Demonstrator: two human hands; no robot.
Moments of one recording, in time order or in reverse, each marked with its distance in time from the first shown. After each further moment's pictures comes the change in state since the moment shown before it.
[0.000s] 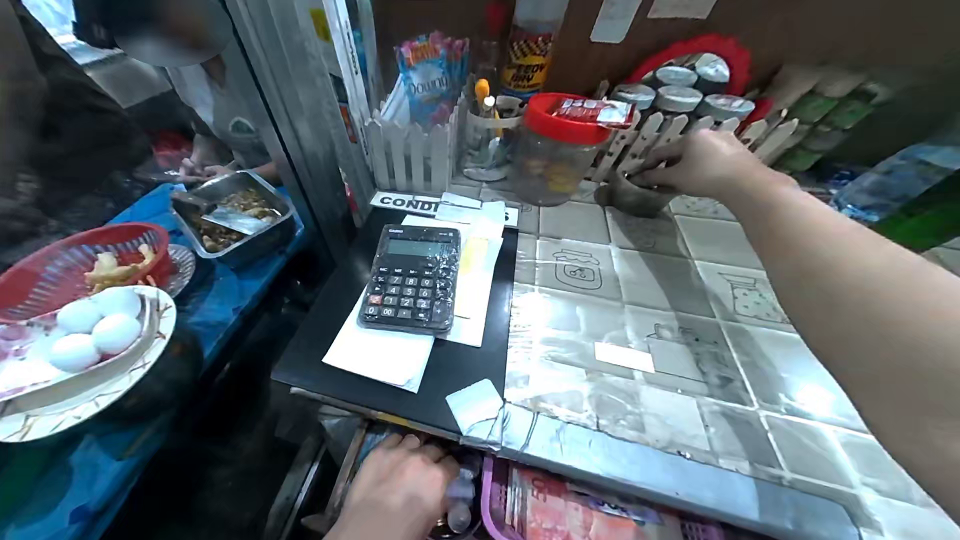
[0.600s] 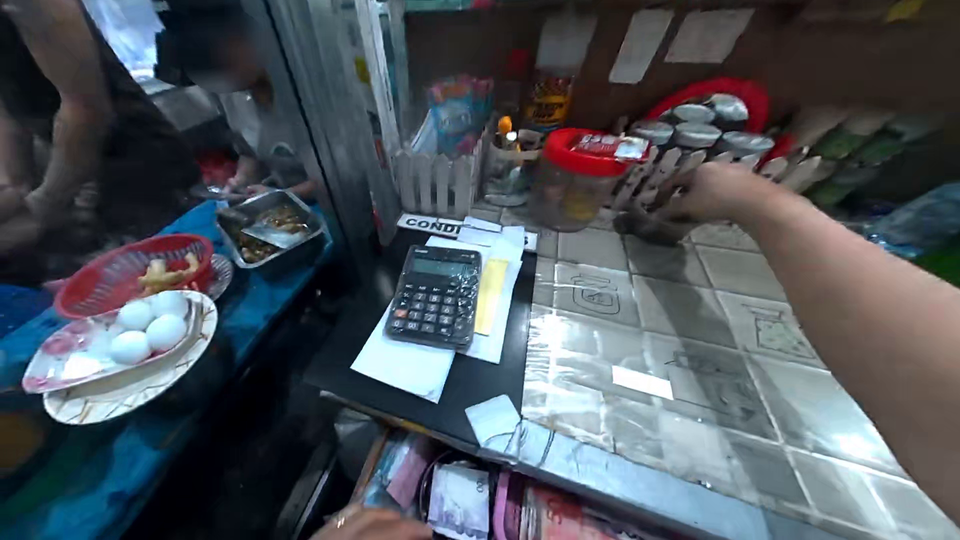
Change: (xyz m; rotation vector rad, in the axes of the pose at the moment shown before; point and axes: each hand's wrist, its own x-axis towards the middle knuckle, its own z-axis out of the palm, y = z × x) left_hand -0.096 0.011 -0.012 -0.605 0.463 -0.185; right_hand 0.016 -0.001 0.000 -0.016 -0.070 0.037
